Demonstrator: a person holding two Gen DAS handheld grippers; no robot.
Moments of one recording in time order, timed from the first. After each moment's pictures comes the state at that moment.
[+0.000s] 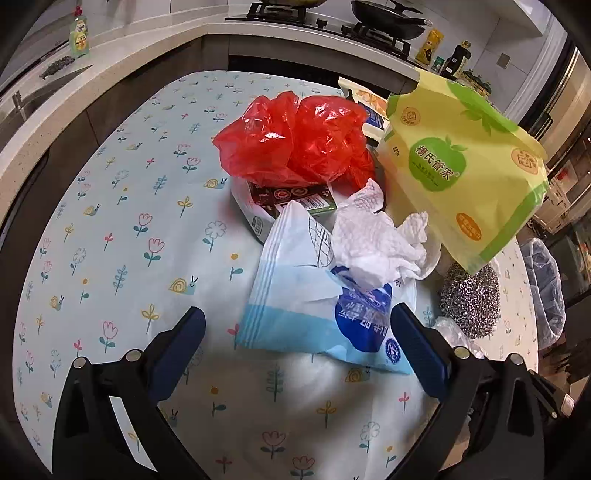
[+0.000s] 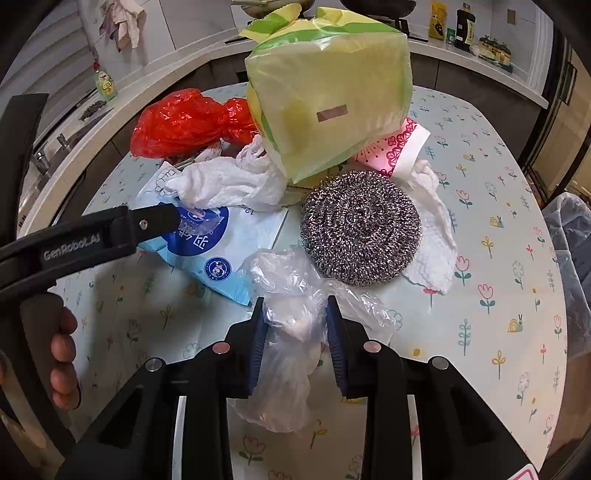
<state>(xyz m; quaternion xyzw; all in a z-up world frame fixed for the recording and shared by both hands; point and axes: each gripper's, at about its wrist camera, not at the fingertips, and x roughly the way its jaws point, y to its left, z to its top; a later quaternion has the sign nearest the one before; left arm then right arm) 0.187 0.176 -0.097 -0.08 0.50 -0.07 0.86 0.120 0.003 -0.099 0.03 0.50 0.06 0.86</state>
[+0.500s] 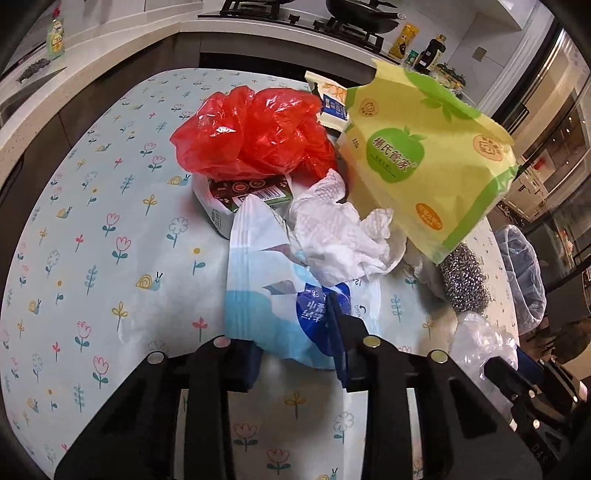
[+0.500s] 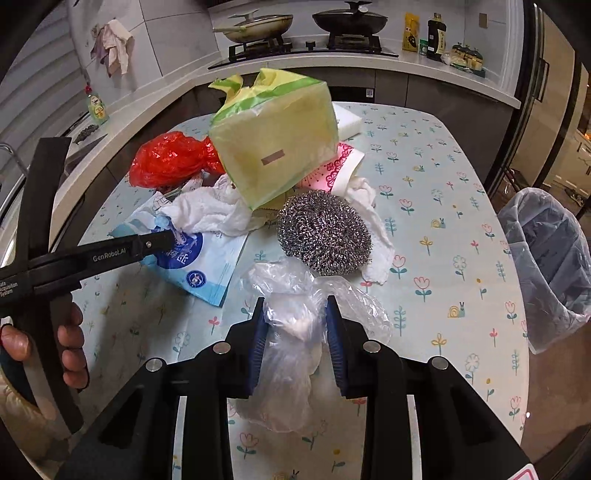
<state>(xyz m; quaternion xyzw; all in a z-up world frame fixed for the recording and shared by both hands) 0.175 0.163 -0.091 -0.08 0.50 -0.13 0.85 0.088 -0.035 -0.059 0.05 0.47 0.03 0.88</state>
